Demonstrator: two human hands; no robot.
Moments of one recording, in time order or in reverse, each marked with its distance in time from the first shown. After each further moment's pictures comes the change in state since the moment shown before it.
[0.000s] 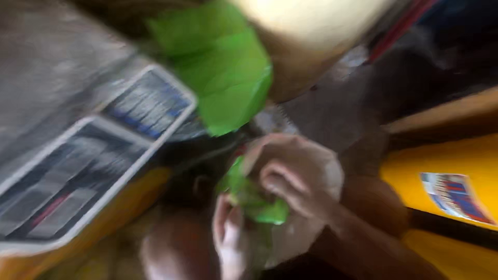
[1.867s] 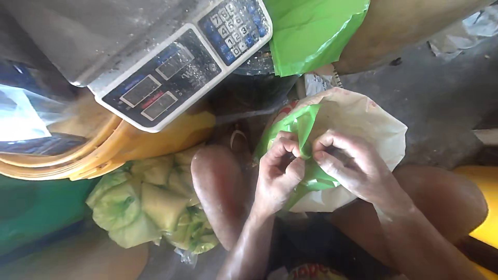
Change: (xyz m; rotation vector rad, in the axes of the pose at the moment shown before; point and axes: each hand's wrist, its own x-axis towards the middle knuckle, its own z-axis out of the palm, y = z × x) left_hand -0.003 0.015 0.005 -0.099 -0.231 0.054; right_hand -0.023 -0.025 0.010 -0.152 -0.107 -0.048
